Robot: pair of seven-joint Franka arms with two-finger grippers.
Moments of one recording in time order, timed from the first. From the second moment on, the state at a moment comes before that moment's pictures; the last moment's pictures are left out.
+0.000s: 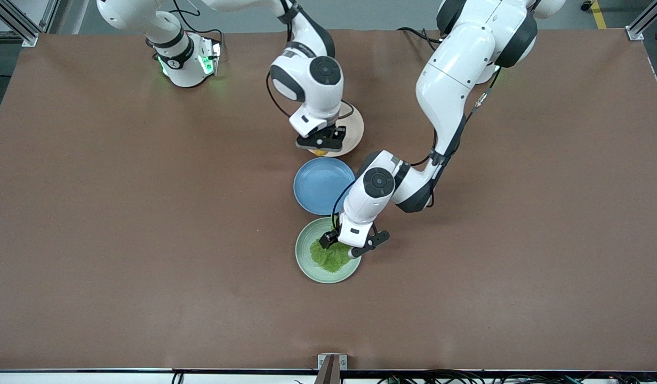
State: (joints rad) left arm -0.58 0.98 -0.10 -1.29 -0.07 2.55 -1.13; right arm 0.92 0.42 -0.03 -1.88 -0.01 2.24 0.97
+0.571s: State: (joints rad) left arm -0.58 0.98 -0.10 -1.29 -0.07 2.56 -1.13; right arm 0.51 0.32 -0.03 -1.88 -0.01 2.17 0.55
